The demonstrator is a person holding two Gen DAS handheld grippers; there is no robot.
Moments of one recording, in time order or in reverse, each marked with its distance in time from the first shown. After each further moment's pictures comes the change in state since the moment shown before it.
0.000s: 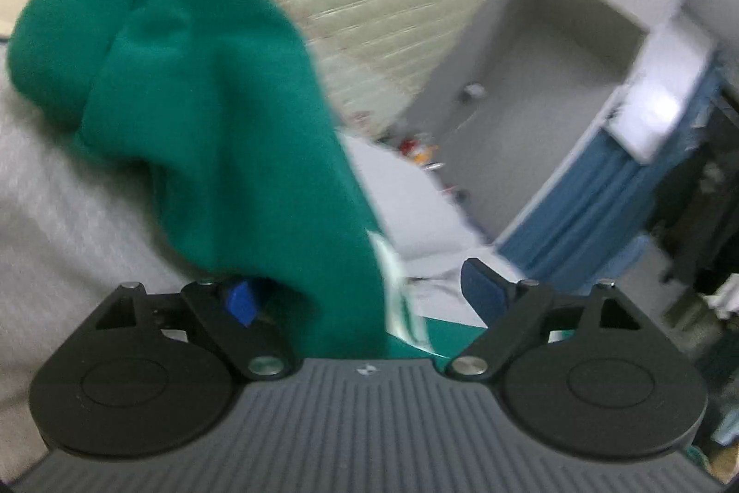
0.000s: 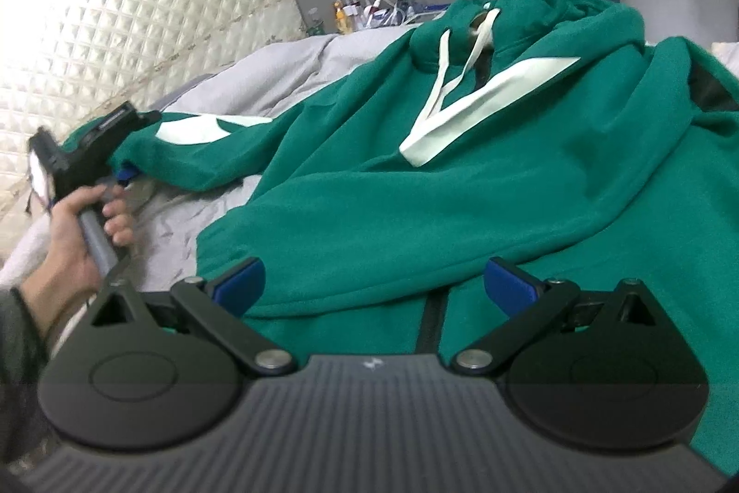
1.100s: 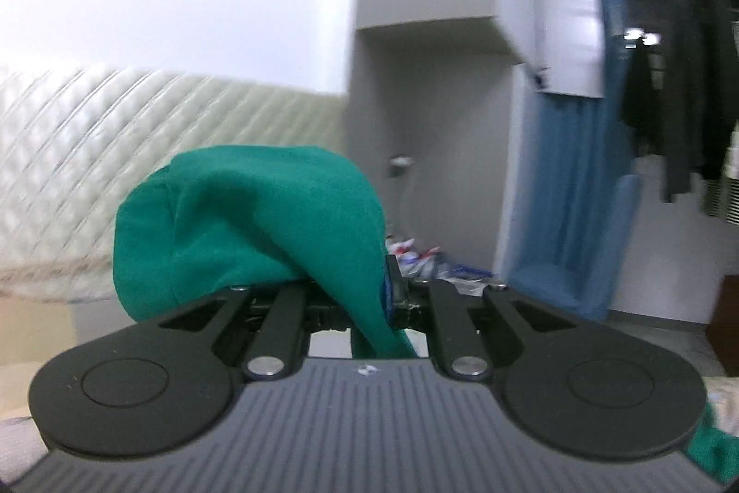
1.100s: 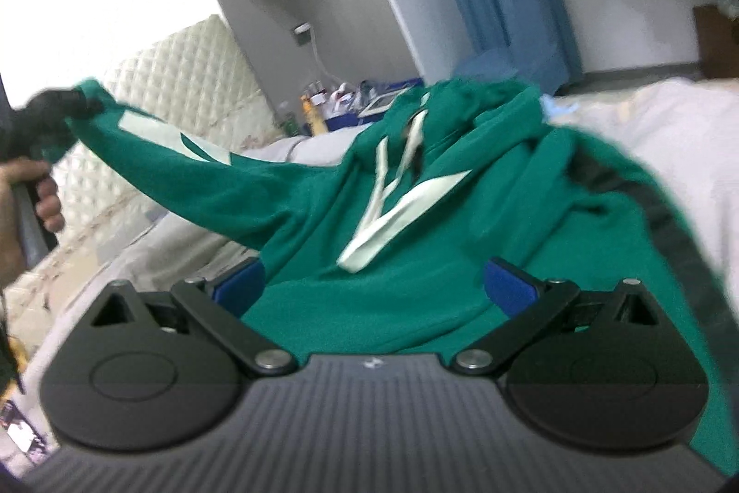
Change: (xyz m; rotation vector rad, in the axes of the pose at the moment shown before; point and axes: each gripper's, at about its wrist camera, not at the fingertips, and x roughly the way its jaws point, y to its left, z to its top) left arm -0.139 -0.294 0.031 0.580 -0.233 0.018; right arm -0.095 -0.065 0.036 0.121 -0.208 -0.033
